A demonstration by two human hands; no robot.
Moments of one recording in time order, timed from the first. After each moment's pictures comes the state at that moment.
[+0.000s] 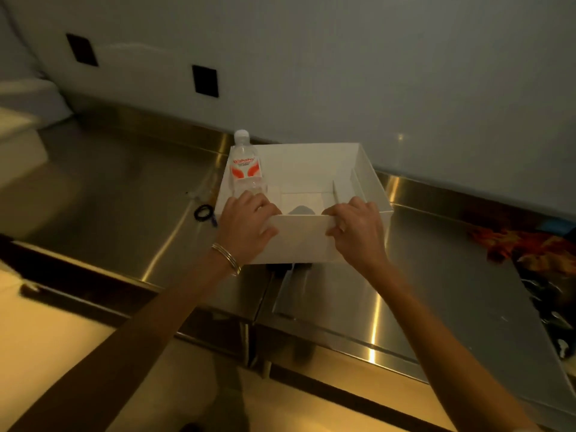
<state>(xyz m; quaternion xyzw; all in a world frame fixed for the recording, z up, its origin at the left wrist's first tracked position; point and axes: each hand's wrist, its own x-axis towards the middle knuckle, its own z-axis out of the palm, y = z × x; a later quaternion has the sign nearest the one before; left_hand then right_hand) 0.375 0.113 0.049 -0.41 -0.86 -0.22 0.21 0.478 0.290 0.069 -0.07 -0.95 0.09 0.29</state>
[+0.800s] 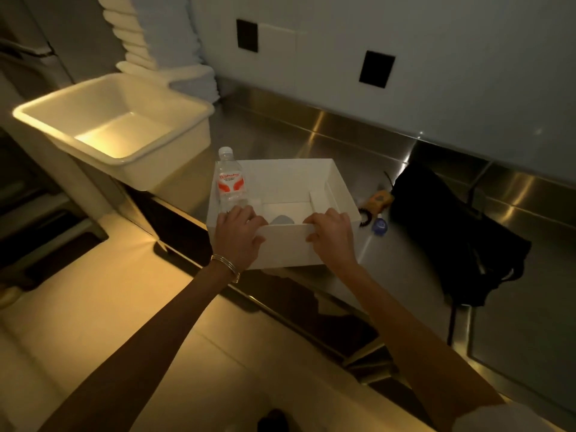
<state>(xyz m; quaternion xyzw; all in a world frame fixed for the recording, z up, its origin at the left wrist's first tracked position) 0.201 -0.228 -0.024 -0.21 -0.95 -0.15 0.15 0.238 -0.045 -0.017 0.01 -0.96 0.24 0.17</state>
